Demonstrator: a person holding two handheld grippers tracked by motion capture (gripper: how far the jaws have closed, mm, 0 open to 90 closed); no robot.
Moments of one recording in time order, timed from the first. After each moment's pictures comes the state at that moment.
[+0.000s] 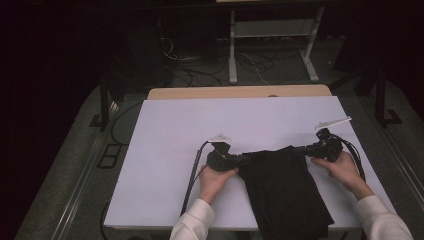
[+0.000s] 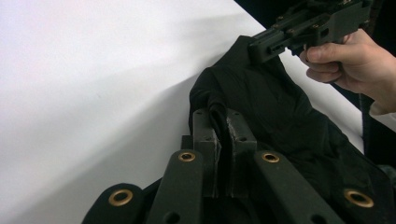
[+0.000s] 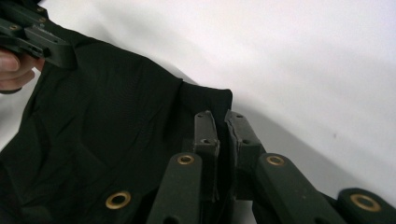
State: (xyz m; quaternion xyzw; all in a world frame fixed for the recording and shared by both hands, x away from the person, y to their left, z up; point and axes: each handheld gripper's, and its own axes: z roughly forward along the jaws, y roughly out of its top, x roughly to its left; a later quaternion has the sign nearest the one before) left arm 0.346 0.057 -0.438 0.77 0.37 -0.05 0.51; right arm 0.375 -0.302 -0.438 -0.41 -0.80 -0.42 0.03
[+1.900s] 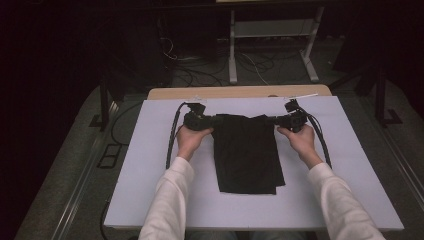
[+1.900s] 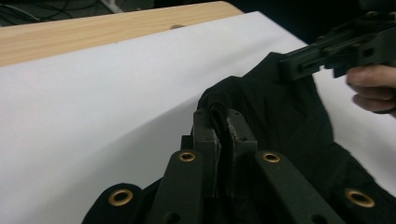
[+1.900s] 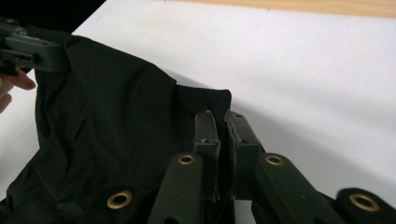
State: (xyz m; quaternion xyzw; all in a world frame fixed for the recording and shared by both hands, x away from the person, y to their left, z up) left arm 0.460 0.119 -0.402 0.78 0.37 0.05 0.50; right arm 0.460 -0.222 -0.417 -0.47 -0.75 -0.46 -0.03
